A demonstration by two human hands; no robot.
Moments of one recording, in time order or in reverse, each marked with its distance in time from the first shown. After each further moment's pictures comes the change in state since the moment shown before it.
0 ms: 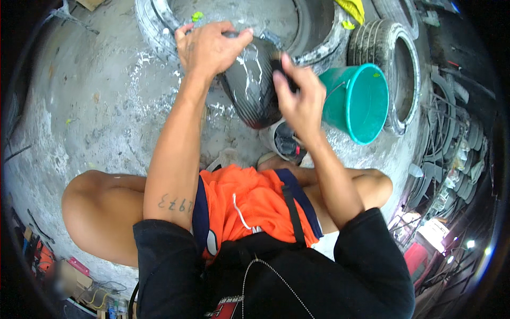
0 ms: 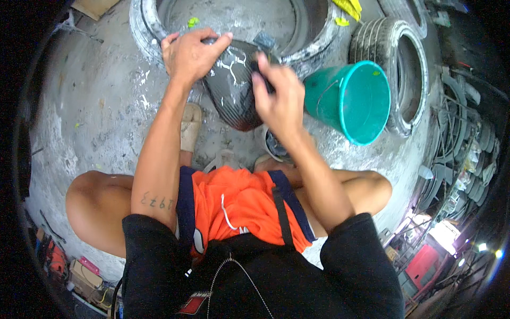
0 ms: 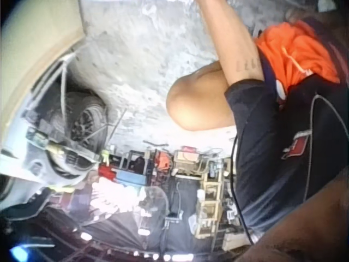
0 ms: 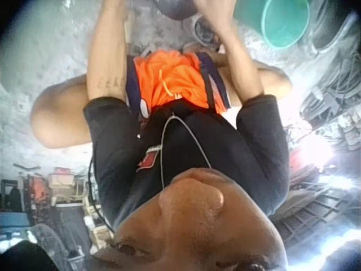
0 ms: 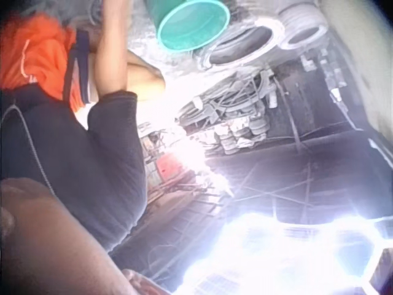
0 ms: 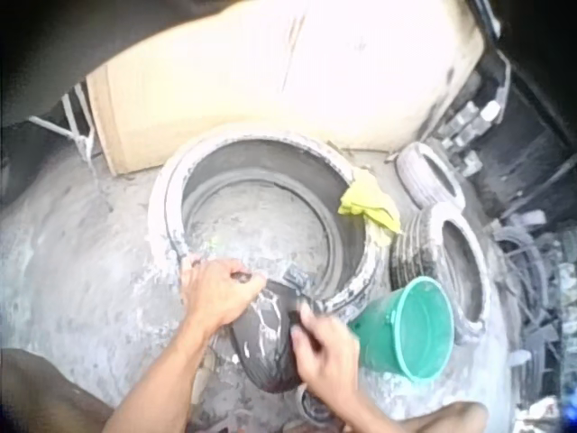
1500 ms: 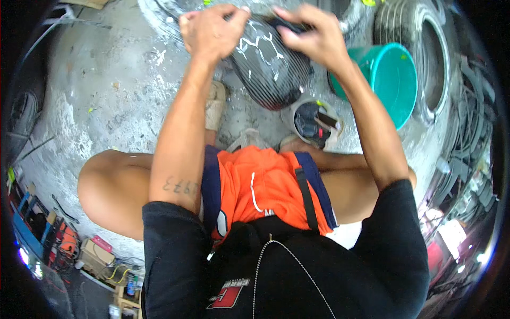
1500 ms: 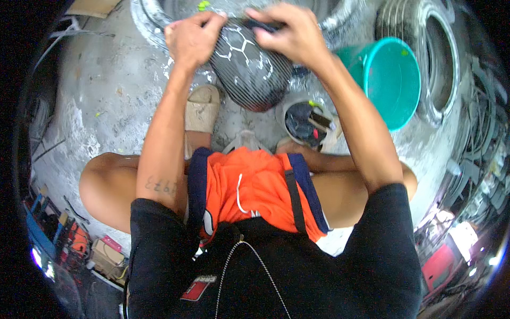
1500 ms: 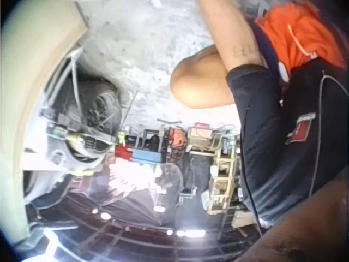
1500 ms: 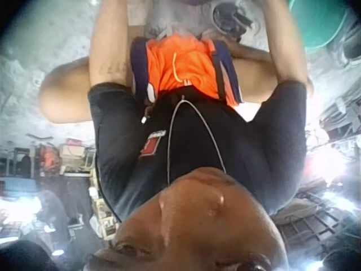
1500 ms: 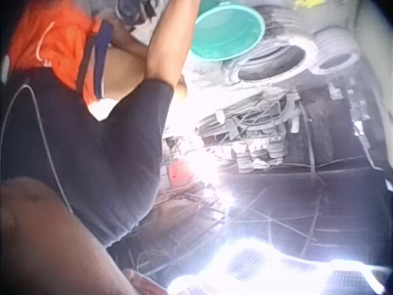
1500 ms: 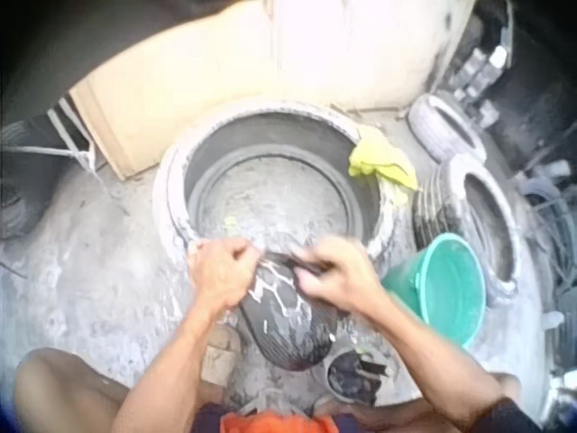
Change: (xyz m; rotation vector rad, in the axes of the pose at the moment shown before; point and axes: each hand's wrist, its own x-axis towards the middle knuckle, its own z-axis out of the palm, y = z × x) left_hand -0.001 0.002 0.001 -0.012 0.036 0.047; right_hand 0.069 0.061 -0.005 0.178 -0.351 -0.128
